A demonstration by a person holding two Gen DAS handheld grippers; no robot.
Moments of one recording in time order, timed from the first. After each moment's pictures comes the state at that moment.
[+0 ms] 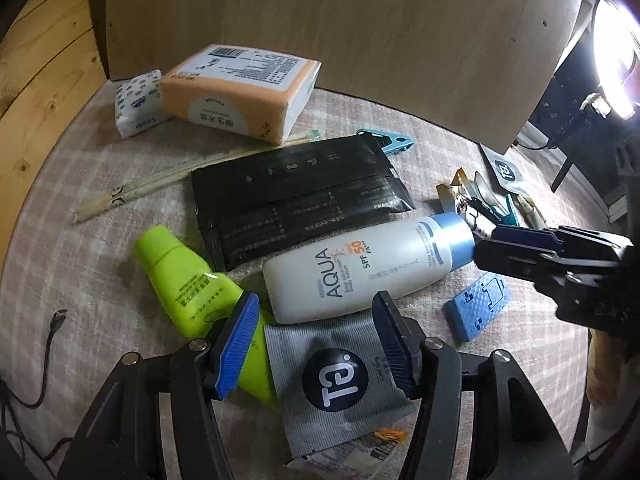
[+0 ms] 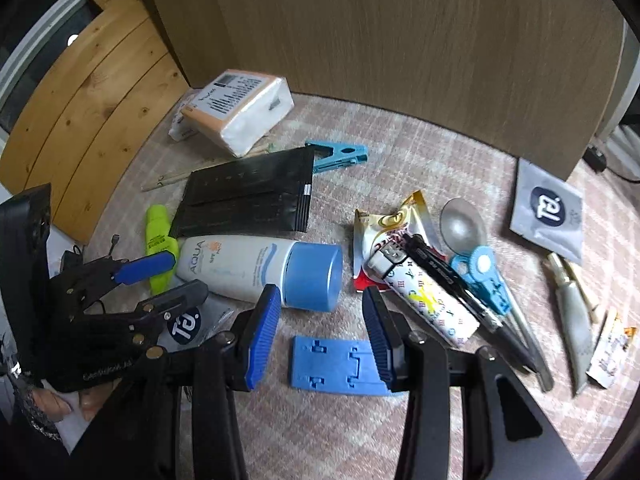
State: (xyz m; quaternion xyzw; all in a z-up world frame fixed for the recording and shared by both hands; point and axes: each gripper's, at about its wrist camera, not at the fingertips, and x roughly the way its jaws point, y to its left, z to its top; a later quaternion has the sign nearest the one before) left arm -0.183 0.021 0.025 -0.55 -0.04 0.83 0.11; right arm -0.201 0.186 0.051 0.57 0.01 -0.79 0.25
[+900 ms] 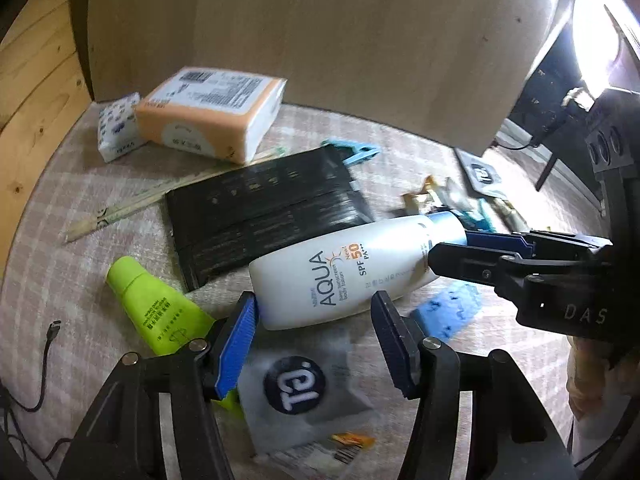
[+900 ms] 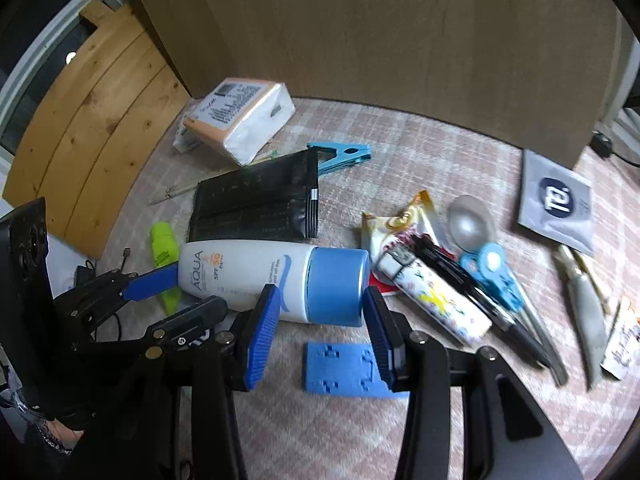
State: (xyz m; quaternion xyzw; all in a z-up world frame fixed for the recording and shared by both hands) left arm -0.177 0.045 0.047 -0.53 -0.03 0.84 0.13; right arm -0.198 0.190 0.059 0.56 -0.03 -0.79 0.25
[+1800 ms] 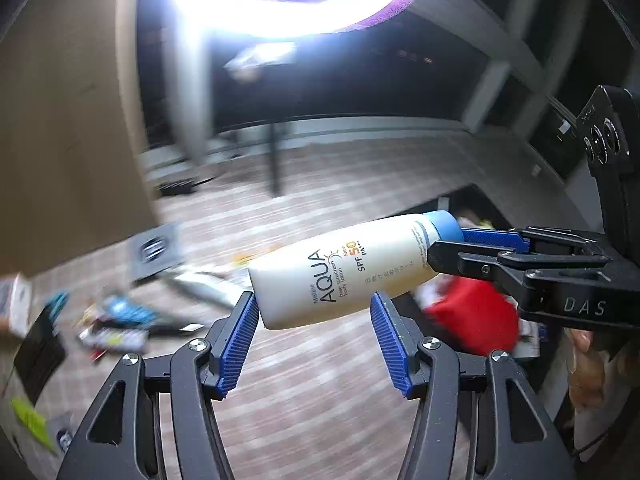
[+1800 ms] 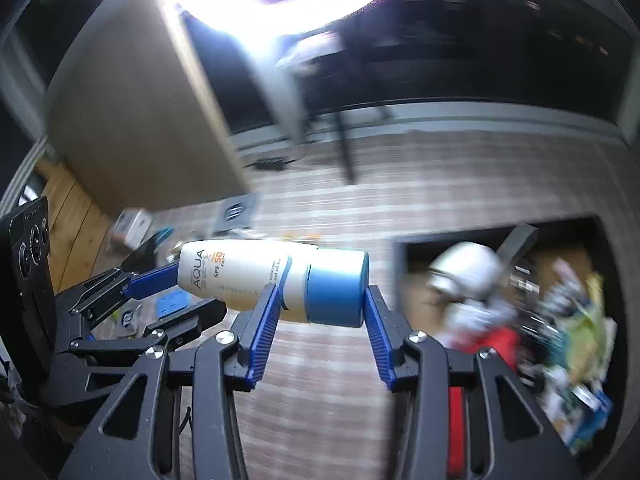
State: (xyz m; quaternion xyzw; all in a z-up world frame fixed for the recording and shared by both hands) left arm -0.091 0.361 0.151 -0.45 0.09 0.80 0.38; right arm -0.080 0.522 0.184 0.47 -0.14 -0.87 0.03
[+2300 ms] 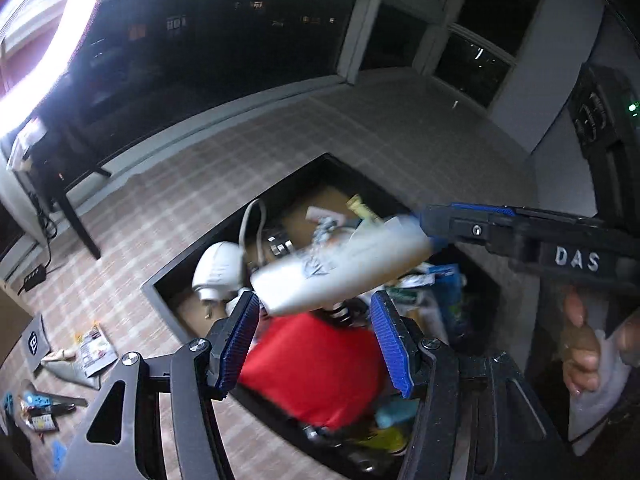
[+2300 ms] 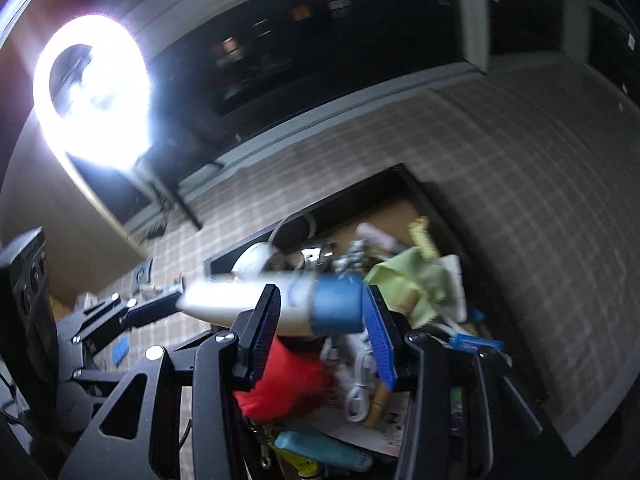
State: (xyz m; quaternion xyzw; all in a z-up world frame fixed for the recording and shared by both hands) left arm -0.007 0.527 0.171 -0.44 0.17 0.72 0.50; right arm 0.033 0.698 0.199 0.43 -0.24 -0.86 -0.13
